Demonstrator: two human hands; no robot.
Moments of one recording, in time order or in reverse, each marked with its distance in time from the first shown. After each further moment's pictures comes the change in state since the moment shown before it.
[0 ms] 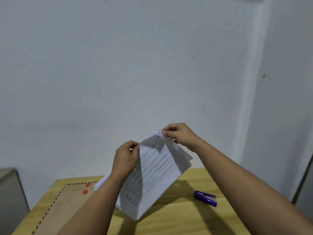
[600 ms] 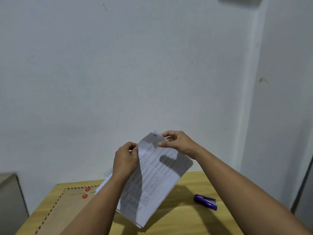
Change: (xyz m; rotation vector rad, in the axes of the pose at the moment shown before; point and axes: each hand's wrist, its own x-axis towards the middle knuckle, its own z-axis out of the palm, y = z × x) left_hand 0.001 0.014 -0.001 -0.014 0.052 -0.070; right_hand -0.014 0.008 0.002 0.056 -0.118 -0.010
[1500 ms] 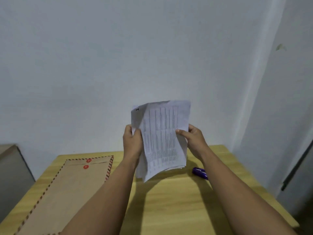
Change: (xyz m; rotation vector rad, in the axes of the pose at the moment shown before) left_hand -0.031 -0.009 0.048 -0.404 0.046 -0.282; right_hand -0.029 0.107 0.009 0.349 0.388 0.150
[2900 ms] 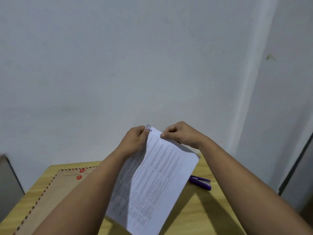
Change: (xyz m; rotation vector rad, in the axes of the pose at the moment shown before) left_hand 0.041 0.028 -0.004 0.480 -0.439 0.333; right_hand -0.001 -0.084 0.013 -0.498 -0.413 -0.038
